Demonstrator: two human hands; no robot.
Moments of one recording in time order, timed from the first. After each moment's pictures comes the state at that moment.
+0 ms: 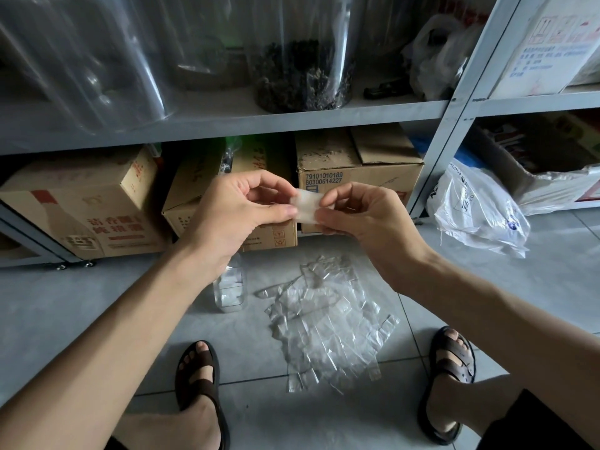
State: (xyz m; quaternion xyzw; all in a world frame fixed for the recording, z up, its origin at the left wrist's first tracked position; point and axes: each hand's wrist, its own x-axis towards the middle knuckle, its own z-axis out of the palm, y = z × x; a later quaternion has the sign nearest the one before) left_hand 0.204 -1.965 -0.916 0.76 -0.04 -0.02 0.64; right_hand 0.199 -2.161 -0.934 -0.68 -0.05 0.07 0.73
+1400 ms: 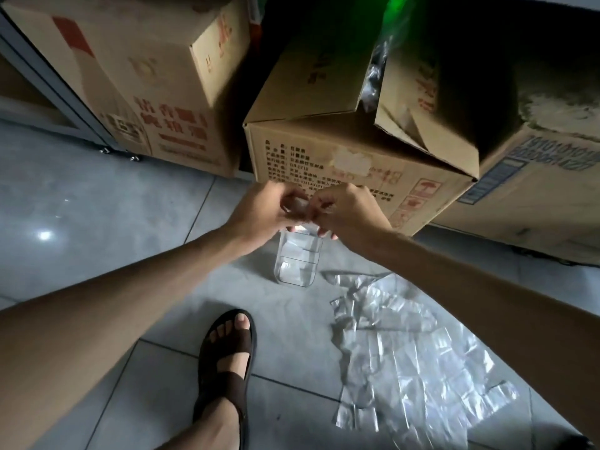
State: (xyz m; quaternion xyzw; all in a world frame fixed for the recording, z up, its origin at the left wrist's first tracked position) left_hand 0.323 -1.778 -1.193 0.86 0.04 -0.05 0.51; right_hand 0.377 -1.943 -1.180 -0.89 -0.24 0.16 0.35
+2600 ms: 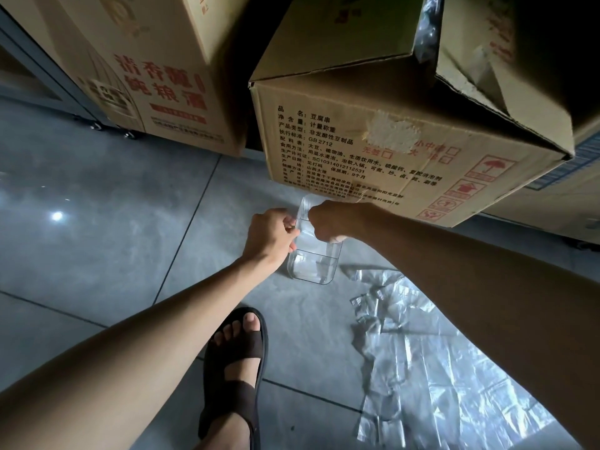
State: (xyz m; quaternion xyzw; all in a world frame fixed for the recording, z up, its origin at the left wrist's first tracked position) left_hand 0.318 -1.773 -1.314 0.86 0.27 -0.05 0.43; right_hand 0.419 -1.878 -1.279 -0.84 -0.38 0.39 -0.06
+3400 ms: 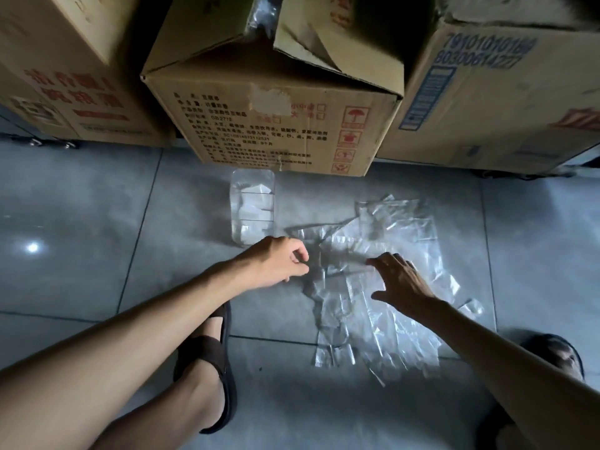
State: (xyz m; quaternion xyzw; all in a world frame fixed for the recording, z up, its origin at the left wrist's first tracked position) left_hand 0.270 -1.885 -1.247 0.87 0.03 -0.38 0.33; right_hand 0.279 -2.172 -1.367 -0.93 -0.20 0.29 0.09
